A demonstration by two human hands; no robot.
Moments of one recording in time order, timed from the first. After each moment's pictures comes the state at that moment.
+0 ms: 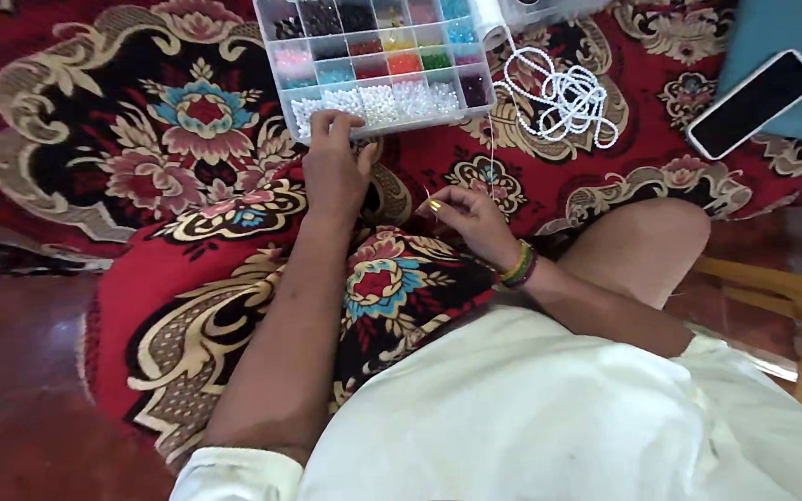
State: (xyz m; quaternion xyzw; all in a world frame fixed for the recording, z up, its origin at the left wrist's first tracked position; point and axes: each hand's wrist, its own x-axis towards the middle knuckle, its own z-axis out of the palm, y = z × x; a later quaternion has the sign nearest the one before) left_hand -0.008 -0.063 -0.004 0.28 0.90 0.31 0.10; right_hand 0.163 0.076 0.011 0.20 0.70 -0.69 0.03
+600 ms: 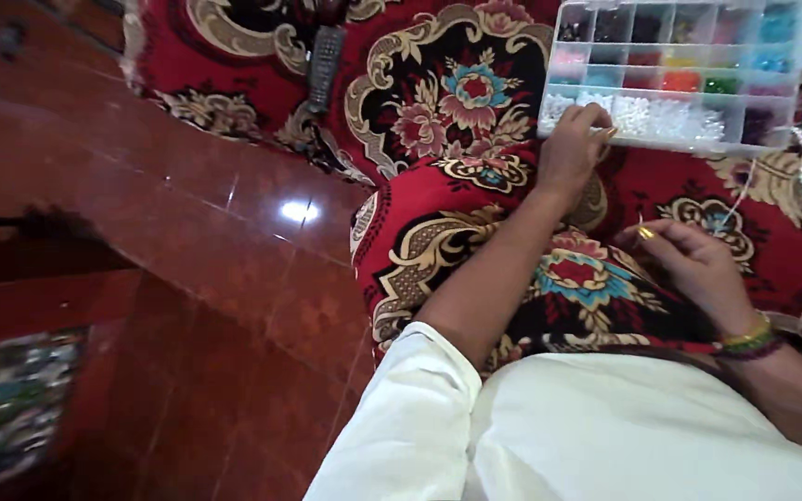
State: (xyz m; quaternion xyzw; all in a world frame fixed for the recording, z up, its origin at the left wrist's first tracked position) left_hand -0.019 -0.057 -0.016 0.22 0.85 0.47 0.06; right_hand 0.161 0.076 -0.004 0.15 0.77 -0.63 0.04
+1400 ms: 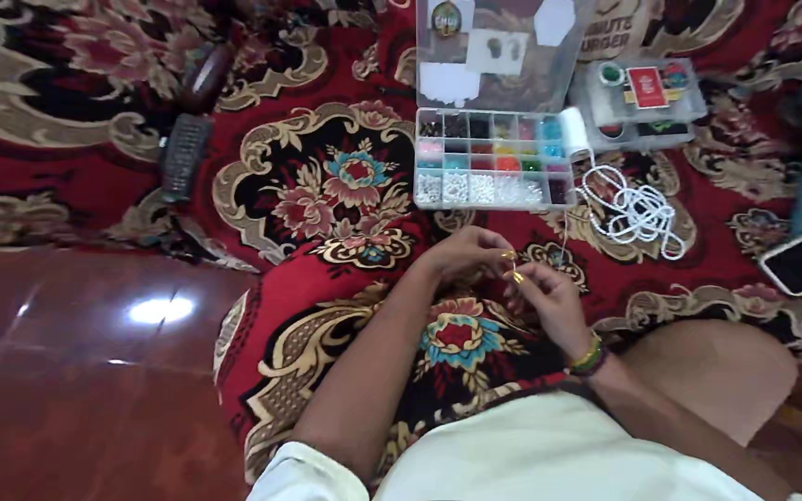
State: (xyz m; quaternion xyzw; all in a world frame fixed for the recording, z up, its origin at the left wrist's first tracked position) left_hand 0.000 -0.056 0.007 0.21 0.59 0.56 0.55; right_hand 0.159 0.070 0.014 0.15 0.71 -0.69 -0.06
